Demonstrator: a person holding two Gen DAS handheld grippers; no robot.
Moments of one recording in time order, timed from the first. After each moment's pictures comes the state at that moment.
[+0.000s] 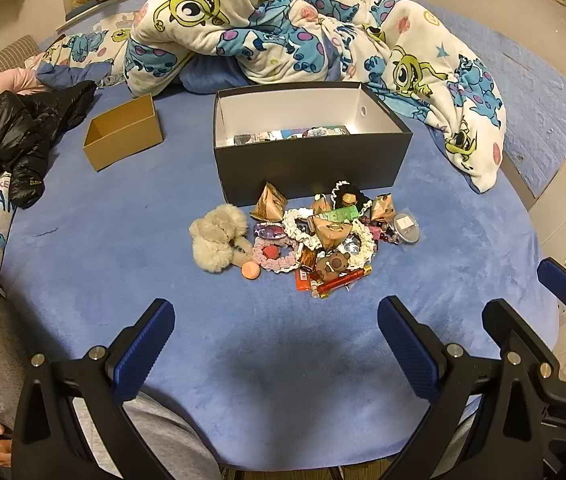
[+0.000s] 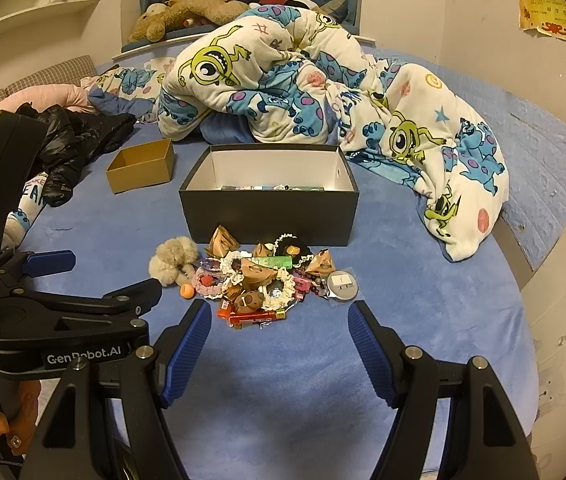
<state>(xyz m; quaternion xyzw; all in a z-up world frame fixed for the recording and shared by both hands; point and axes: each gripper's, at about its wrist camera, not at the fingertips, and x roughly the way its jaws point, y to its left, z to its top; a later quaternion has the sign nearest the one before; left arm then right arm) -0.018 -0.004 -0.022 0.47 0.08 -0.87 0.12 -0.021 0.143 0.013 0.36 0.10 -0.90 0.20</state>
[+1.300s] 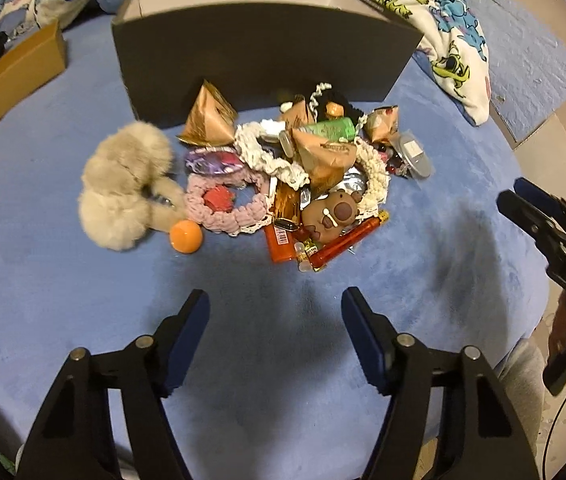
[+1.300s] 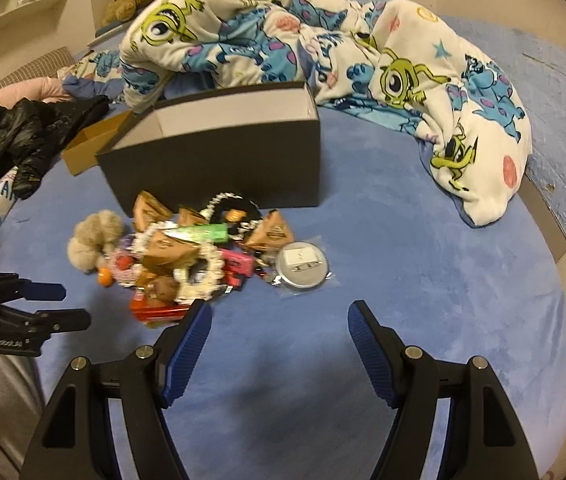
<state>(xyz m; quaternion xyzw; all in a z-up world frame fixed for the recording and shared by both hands) -0.099 -0.036 -0.169 0.56 0.12 -0.82 -0.02 -0.139 0.188 -0.103 0.42 0.08 -0.88 0.20</state>
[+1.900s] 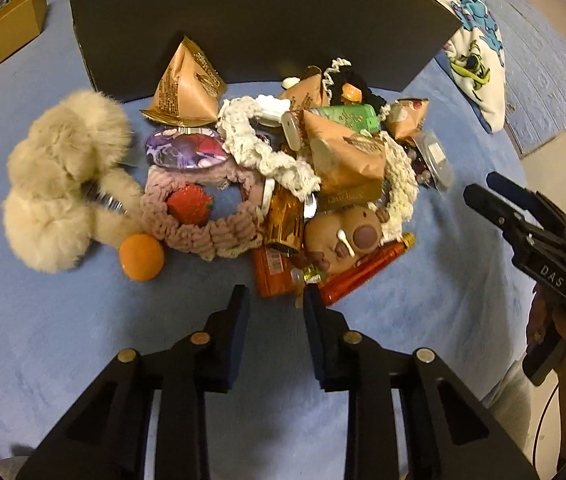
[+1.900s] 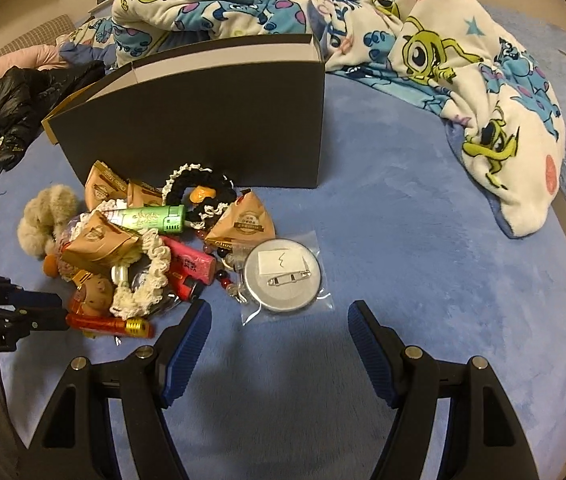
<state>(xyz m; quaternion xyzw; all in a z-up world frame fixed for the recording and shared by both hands) -0.140 -0.037 -0.215 0.58 0.17 -0.79 -0.03 -0.204 0.173 -0.160 0.45 0.12 -0.86 0.22</state>
